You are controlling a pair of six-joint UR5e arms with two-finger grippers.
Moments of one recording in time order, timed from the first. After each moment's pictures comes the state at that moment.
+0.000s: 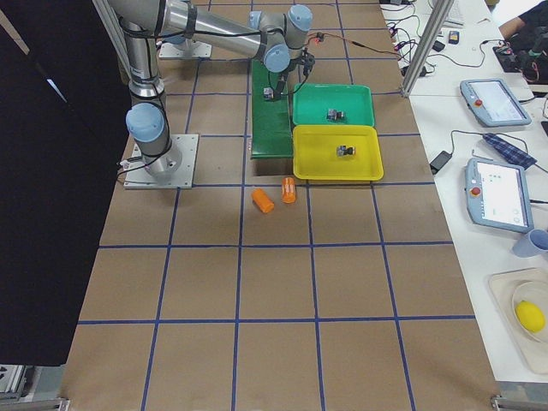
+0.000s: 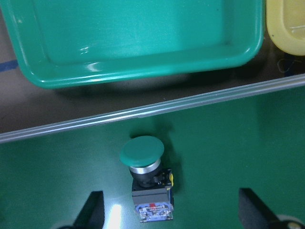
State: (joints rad) left arm -1.57 -1.51 -1.65 -1.64 1.60 -0.14; right arm 1.76 -1.34 1.83 -1.87 -1.45 0.35
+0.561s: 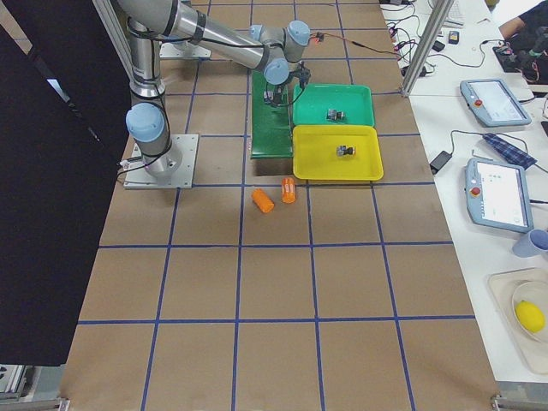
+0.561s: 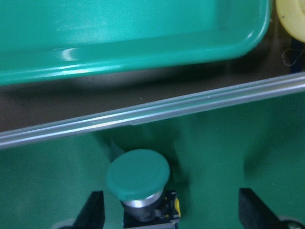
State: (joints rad) left arm -1.57 -1.54 -1.57 -1.69 1.55 -0.12; right arm 1.76 -1.31 1.89 -1.93 -1.47 0.35
